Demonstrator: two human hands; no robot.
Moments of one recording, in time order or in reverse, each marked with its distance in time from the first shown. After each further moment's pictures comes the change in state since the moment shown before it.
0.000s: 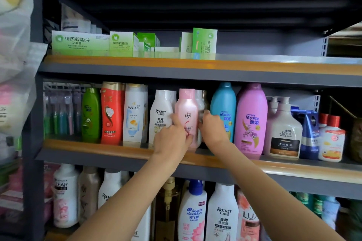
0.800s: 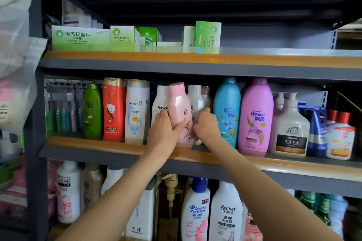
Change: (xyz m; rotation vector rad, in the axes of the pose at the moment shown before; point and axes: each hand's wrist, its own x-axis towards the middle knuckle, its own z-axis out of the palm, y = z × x) left_hand 0.007 -0.025 -0.001 -0.588 0.002 -0.183; right_hand 0.002 -0.017 0.009 0.310 -0.132 0.140
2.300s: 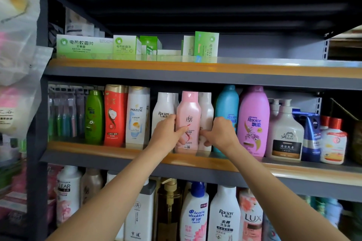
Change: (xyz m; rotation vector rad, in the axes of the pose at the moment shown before) left_hand 0.007 0.011 -0.011 -0.160 -0.245 0.045; right_hand -0.023 0.015 -0.038 -0.032 0.004 -0.037
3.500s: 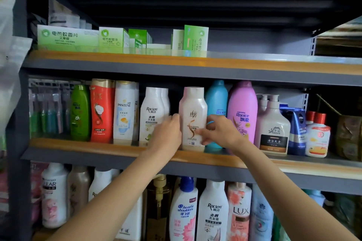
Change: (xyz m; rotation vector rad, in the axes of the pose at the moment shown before) left_hand -0.006 0.007 0.028 0.469 0.093 0.156; right_hand -0.008 0.026 -0.026 0.266 -0.223 -0.109
